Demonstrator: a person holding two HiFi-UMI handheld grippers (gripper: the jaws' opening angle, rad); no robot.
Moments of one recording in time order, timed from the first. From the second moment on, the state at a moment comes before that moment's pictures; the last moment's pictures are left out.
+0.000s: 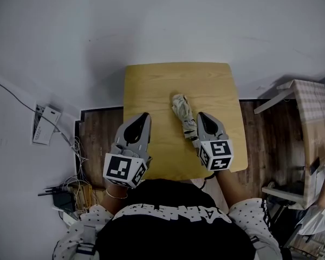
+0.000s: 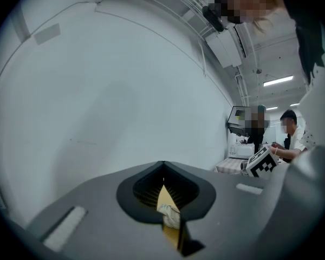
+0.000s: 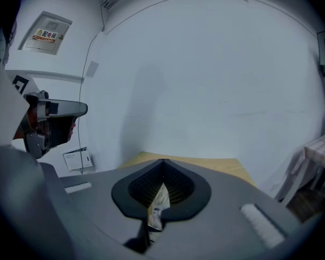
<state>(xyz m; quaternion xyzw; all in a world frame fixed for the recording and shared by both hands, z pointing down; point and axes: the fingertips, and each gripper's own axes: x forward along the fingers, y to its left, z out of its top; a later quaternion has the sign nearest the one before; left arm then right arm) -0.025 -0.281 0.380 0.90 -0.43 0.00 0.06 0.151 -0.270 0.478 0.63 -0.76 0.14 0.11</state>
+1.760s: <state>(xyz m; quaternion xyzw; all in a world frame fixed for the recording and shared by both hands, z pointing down) 0.027 -0.271 0.376 0.92 -0.40 0.01 0.05 0.179 -0.248 0.406 0.63 -0.77 0.09 0.05</state>
